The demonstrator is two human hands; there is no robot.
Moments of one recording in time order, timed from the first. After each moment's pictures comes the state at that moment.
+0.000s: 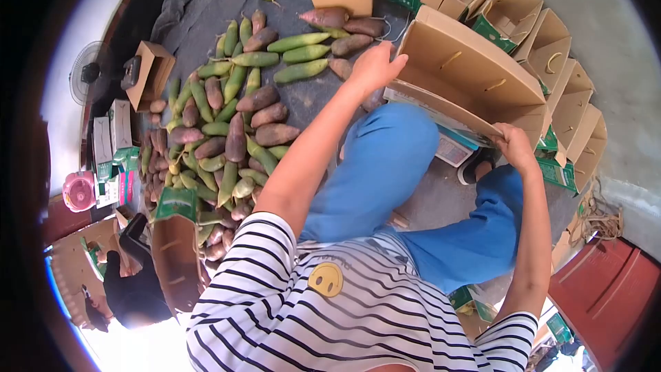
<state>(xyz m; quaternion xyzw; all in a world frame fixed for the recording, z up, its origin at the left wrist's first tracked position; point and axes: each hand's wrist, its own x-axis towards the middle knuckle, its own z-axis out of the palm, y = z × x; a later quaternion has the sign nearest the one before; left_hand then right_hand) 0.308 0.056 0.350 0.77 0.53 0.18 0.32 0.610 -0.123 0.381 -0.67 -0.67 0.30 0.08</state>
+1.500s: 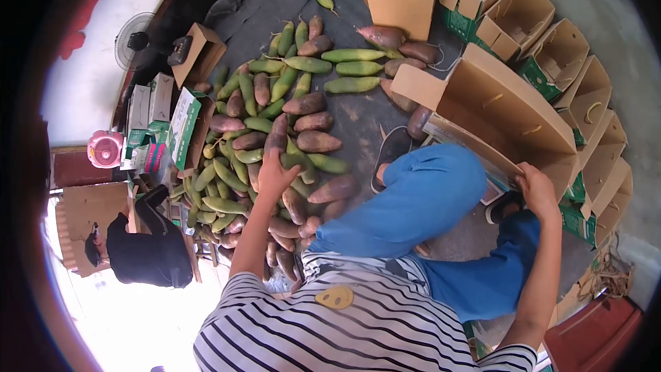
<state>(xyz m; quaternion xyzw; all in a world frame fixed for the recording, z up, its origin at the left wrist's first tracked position) 0.015 -0.106 0.363 0.58 0.80 0.02 0.17 0.575 -0.114 0.401 -0.67 -0.69 0.26 0.02</state>
